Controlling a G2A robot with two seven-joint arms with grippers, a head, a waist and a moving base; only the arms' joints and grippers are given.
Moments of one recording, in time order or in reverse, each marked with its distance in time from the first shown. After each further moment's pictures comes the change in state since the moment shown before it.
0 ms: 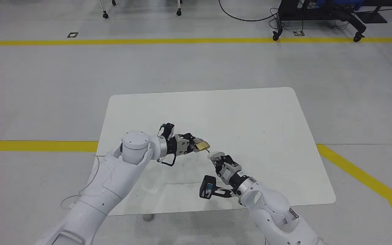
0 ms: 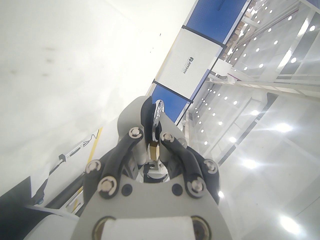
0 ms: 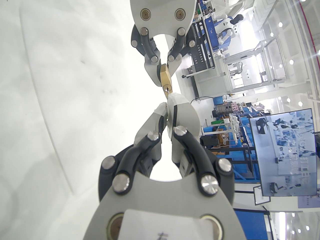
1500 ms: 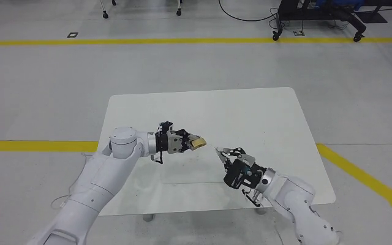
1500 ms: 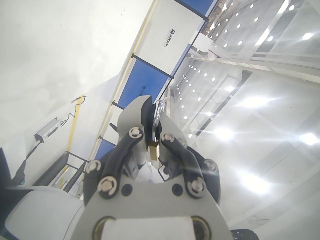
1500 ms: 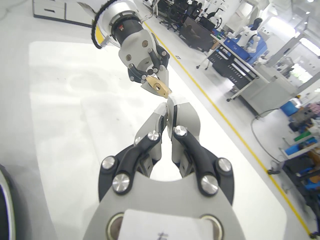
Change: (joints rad) left arm -0.017 0.033 -0.040 0.029 -0.147 0.017 -0.195; right arm -0.029 0.034 0.206 -0.056 0.552 -0.203 -0.162
